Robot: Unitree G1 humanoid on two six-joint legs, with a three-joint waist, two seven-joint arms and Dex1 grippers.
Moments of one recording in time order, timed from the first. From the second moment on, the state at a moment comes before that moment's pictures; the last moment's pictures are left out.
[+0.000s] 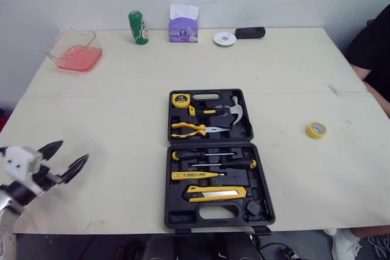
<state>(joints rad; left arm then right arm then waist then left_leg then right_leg) 0.19 0.66 0.66 0.15 -0.42 0.02 -0.78 0.20 -0.67 -0.92 0.51 0.48 -0.42 0.85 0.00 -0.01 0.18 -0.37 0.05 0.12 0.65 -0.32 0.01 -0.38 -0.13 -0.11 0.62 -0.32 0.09</state>
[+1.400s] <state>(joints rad) -0.25 0.73 0.21 -0.51 -0.84 0.57 -0.78 -0.53 -1.20 -0.06 0.28 0.33 0.44 1.21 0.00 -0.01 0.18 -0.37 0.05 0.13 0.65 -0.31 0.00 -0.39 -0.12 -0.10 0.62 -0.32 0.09</state>
